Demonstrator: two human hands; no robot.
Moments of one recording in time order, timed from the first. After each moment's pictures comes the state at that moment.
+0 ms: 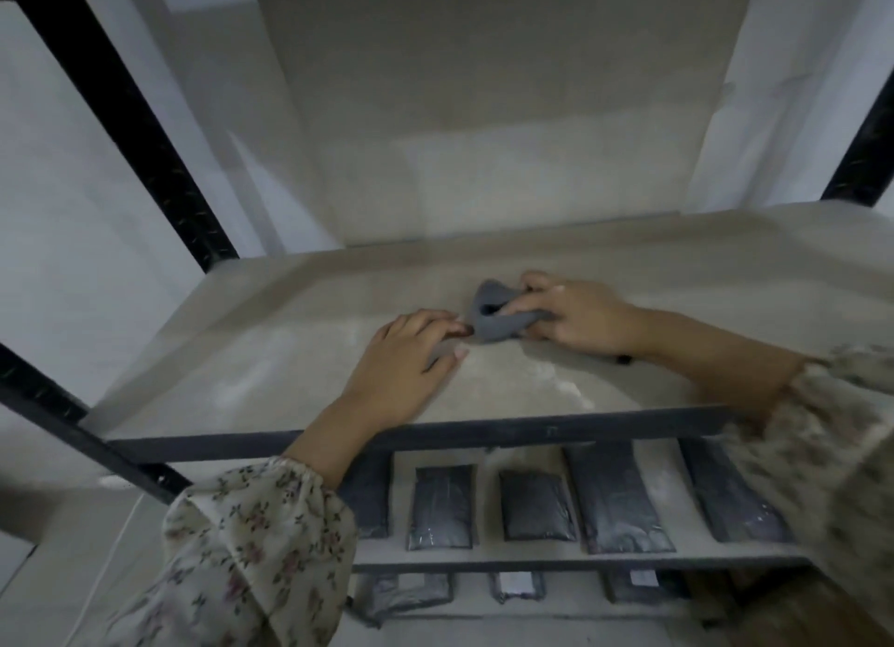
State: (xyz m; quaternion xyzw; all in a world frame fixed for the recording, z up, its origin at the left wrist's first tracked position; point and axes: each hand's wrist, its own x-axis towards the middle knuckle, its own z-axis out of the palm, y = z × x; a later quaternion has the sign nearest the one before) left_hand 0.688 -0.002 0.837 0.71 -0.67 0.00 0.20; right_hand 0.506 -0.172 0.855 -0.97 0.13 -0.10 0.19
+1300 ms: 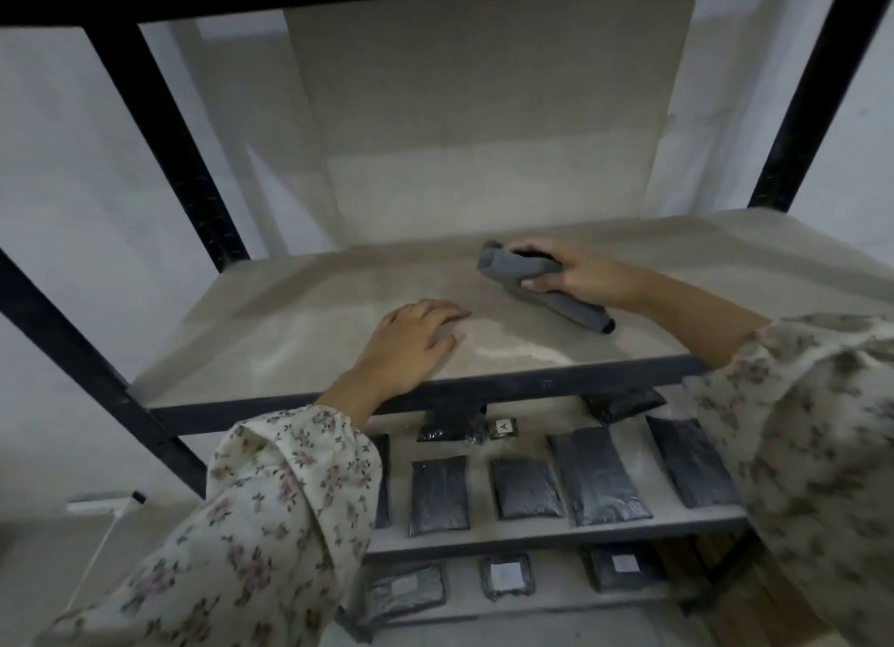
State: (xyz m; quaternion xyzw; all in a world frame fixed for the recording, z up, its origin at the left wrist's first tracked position) left_hand 0.699 0.007 0.834 0.68 -0.70 0.01 0.21; right_hand 0.489 -0.124 0.908 -0.90 0.23 -0.16 0.34
